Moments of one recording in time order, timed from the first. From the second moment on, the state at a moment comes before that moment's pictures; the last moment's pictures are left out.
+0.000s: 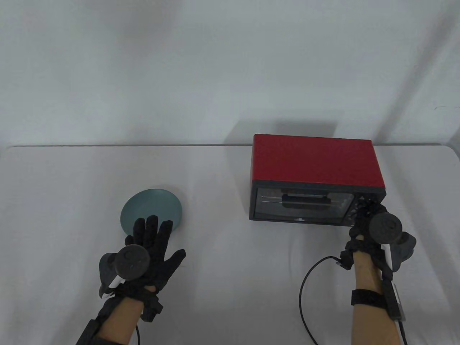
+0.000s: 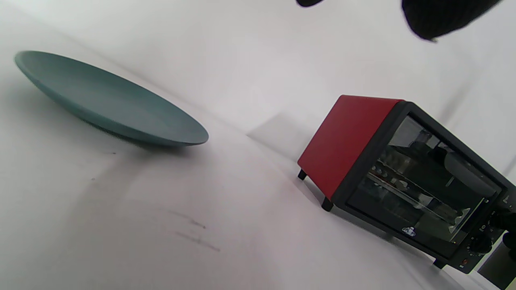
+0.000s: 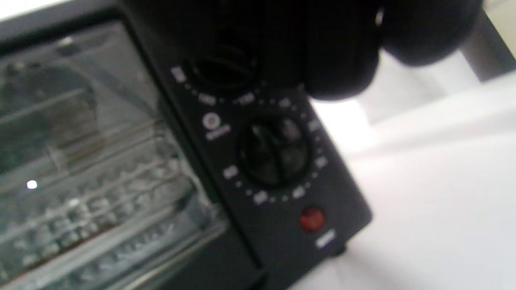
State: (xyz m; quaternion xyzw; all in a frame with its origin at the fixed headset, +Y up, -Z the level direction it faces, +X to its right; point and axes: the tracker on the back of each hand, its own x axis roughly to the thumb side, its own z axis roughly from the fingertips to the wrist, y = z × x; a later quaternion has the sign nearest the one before) left_hand -0.240 -0.703 -0.305 0.03 -0.10 0.26 0.96; right_hand 0.336 -0.694 -0.378 -0.22 -0.23 0.91 0.28
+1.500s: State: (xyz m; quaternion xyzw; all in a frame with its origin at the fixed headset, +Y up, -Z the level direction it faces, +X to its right) left_hand -0.237 -0.705 -0.306 0.02 -0.10 0.26 0.96; right_hand 0.345 -0.747 -0.388 -0.27 -0.17 0.88 0.36
